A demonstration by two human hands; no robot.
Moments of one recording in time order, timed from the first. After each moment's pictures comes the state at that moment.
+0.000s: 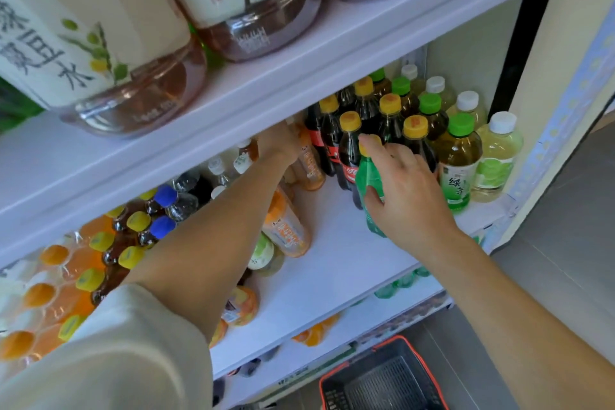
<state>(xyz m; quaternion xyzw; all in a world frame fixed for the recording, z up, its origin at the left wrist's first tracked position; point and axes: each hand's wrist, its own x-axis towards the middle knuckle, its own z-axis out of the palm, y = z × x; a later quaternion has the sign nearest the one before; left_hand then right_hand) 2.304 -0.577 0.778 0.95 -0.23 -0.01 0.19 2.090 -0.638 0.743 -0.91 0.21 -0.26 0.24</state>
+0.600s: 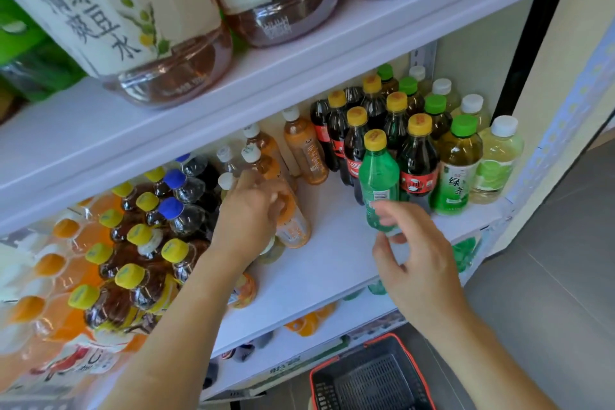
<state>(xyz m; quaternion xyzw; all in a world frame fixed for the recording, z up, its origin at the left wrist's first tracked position) 2.219 -0.441 0.769 0.91 -0.40 0.07 0.09 2.030 -0.583 0.713 -0.82 0.15 -0.39 0.40</state>
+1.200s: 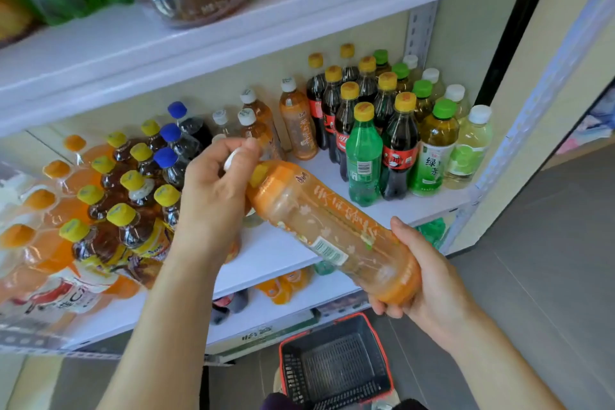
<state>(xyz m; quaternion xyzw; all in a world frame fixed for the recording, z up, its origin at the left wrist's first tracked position) 2.124 -0.418 0.817 0.76 -0.19 -0.04 0.62 1.960 -0.576 0.728 -0.44 0.20 0.00 0.88</state>
